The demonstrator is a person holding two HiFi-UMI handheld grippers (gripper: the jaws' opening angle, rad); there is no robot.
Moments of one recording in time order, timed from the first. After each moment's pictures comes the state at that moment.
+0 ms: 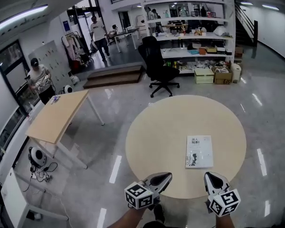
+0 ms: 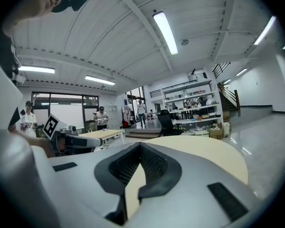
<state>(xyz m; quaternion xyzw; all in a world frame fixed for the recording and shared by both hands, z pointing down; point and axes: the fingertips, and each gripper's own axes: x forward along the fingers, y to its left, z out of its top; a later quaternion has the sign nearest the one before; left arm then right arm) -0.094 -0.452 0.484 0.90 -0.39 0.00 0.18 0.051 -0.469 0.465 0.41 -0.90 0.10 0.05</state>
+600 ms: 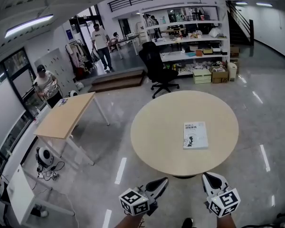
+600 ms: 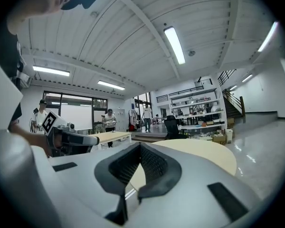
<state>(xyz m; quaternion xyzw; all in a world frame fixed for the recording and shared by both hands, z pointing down) -0.049 -0.271 0.454 0.90 -0.42 -0.01 0.16 0.095 -0.305 0.443 0.39 -0.92 0.07 0.03</state>
